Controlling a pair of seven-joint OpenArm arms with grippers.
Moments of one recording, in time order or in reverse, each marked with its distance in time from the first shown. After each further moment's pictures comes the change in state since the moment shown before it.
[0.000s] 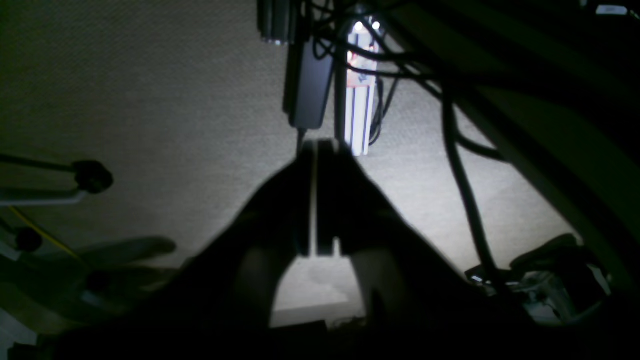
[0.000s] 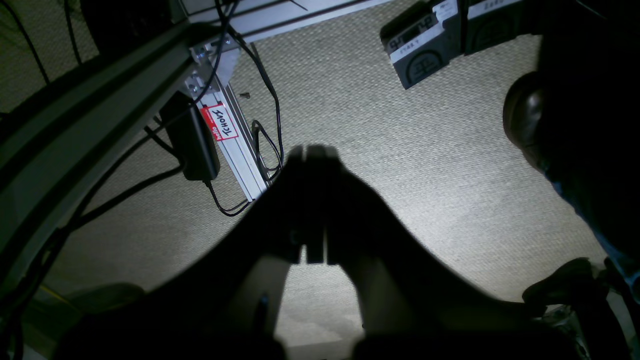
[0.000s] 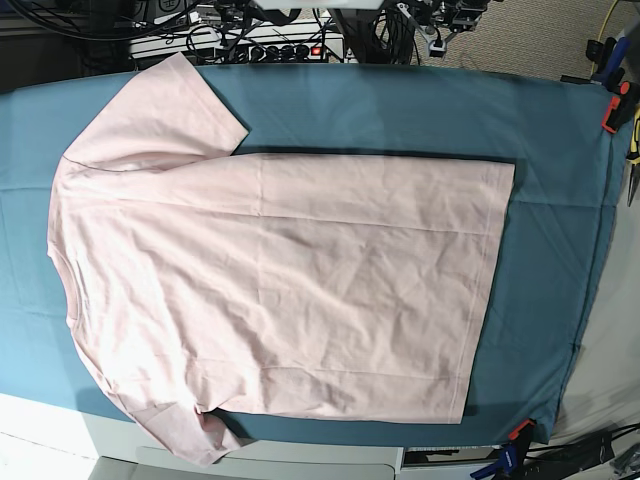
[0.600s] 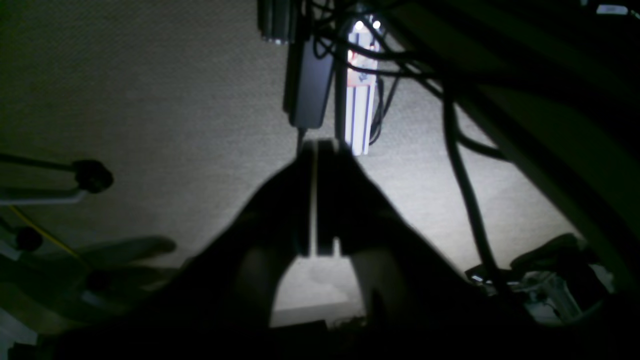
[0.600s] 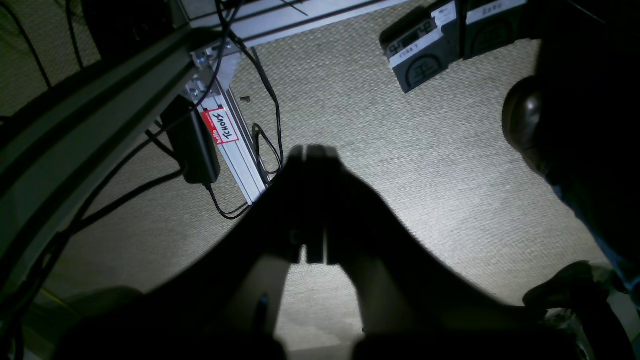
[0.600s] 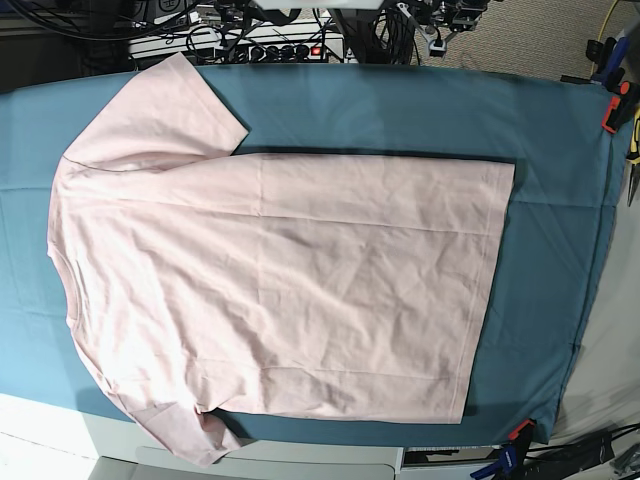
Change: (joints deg) left arm 0.2 0.0 0.0 0.4 0.0 0.0 0.2; right arm 0.0 0.0 0.0 0.1 0.0 0.0 0.6
